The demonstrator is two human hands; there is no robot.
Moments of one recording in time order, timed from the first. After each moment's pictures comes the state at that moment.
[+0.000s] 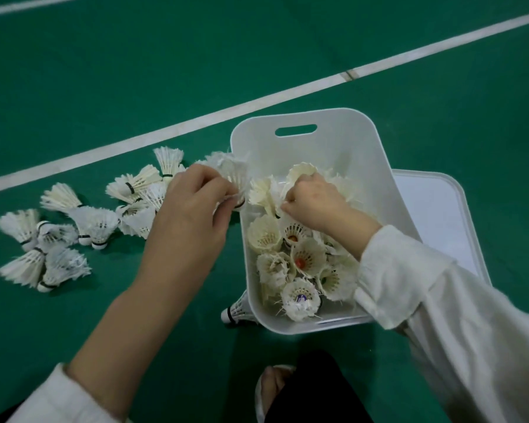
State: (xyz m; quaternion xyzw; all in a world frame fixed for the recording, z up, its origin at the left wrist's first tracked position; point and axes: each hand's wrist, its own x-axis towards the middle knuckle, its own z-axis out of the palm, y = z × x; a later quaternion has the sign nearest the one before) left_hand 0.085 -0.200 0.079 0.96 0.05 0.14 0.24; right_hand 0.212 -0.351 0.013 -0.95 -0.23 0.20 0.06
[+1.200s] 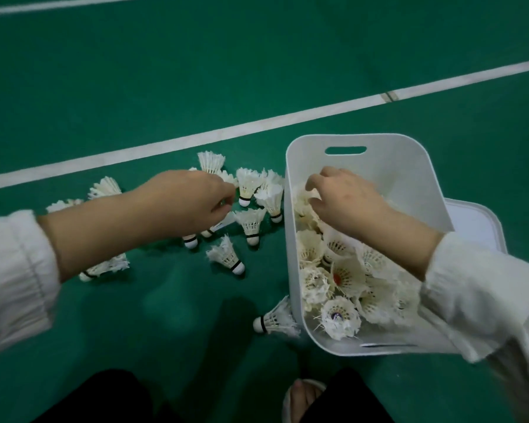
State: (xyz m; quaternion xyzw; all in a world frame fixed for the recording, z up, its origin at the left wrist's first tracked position) left_hand 0.119 -0.087 0.094 0.98 -0.10 -0.16 0.01; right_hand 0.209 -0.301 0.059 -0.94 -0.32 0.11 0.00
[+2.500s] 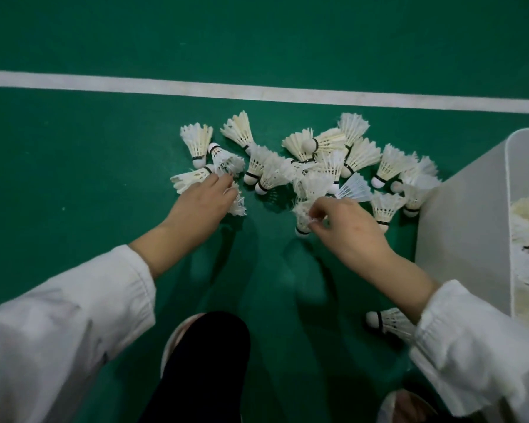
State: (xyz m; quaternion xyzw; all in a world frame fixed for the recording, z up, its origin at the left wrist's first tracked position) left_hand -0.042 0.088 -0.066 1.00 0.06 -0.06 -0.03; right_hand 0.079 -0.117 -0.014 -0.90 -0.36 0.21 0.11
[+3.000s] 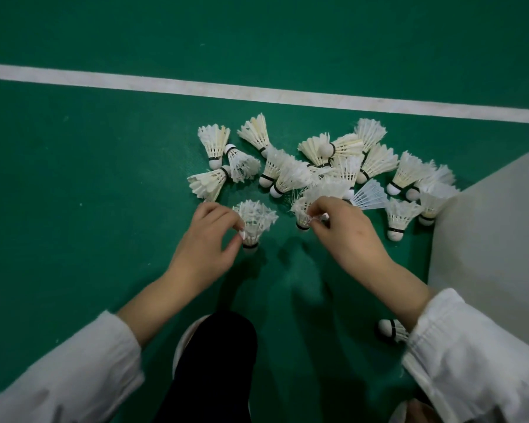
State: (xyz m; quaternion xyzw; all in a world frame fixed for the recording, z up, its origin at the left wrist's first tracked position) left_hand -0.094 0.060 -0.072 0.93 0.19 0.11 0.30; right_hand 0.063 -0.093 -0.013 -0.89 -0.34 0.23 0.18
